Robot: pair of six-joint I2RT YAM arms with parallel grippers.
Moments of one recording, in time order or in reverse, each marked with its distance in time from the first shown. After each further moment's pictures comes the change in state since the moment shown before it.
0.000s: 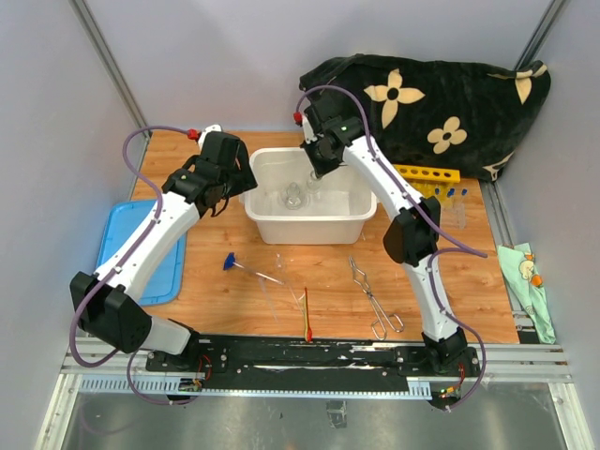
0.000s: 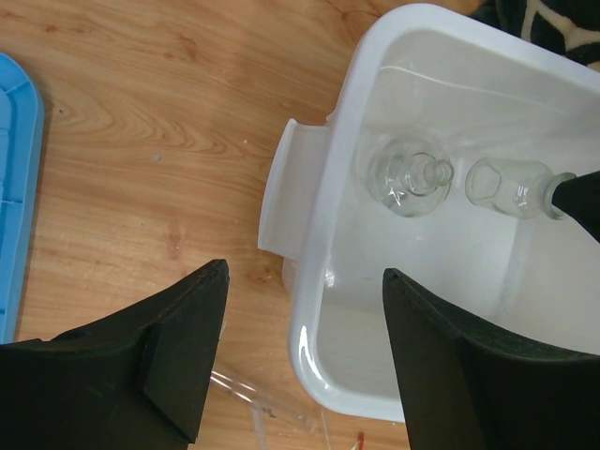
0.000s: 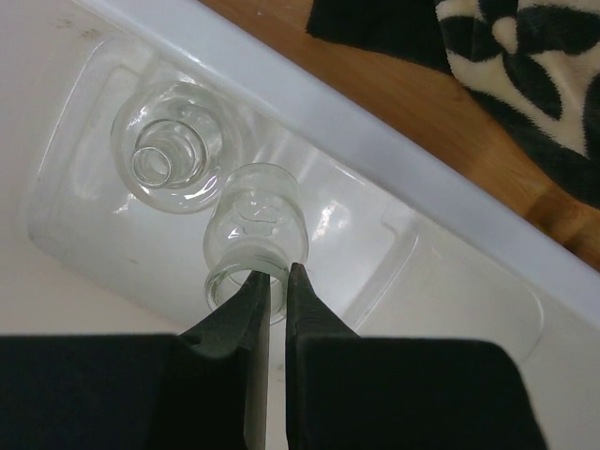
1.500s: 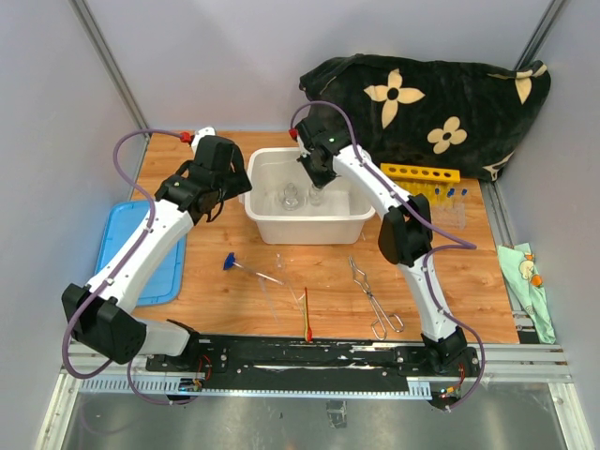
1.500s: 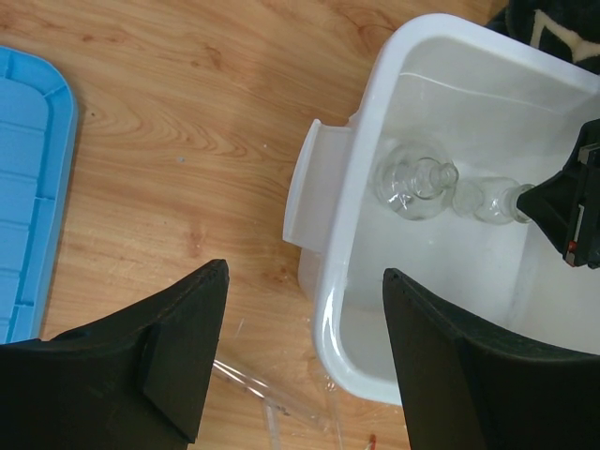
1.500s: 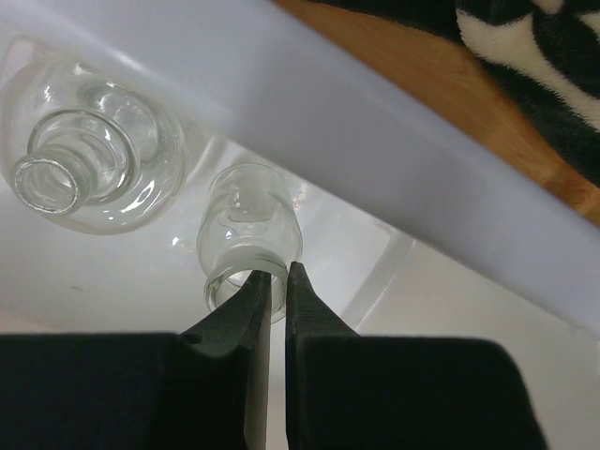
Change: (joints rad) left arm 0.000 -0.062 -0.038 -0.003 -0.043 0.011; right arm 0.032 0.044 -0.107 0.063 0.133 -0.003
